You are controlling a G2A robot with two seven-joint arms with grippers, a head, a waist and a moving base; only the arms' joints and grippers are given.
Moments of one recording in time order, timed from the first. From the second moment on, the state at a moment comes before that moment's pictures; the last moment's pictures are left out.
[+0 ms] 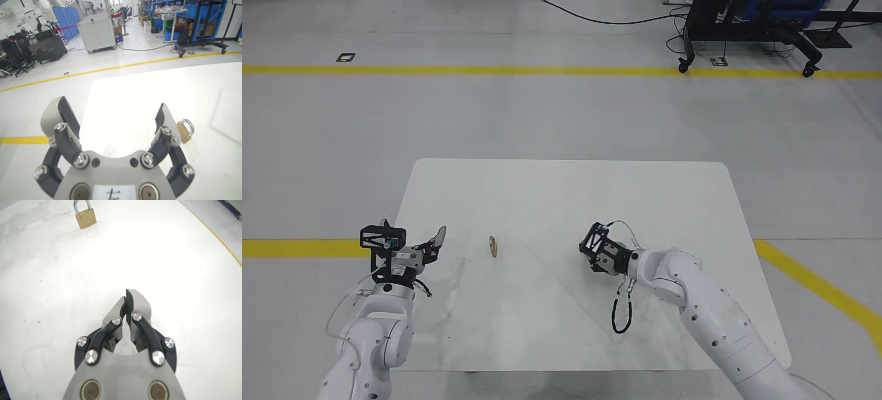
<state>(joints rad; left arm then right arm) 1.73 -1.15 -1.60 -1.80 1.33 0.00 0.00 -1.25 -1.20 1.06 -1.47 -1.28 -0.59 0.36</state>
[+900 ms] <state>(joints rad) 1.73 -1.15 -1.60 -1.80 1.33 0.00 0.00 -1.28 -1.20 1.10 -1.49 -1.01 -0.78 -0.10</state>
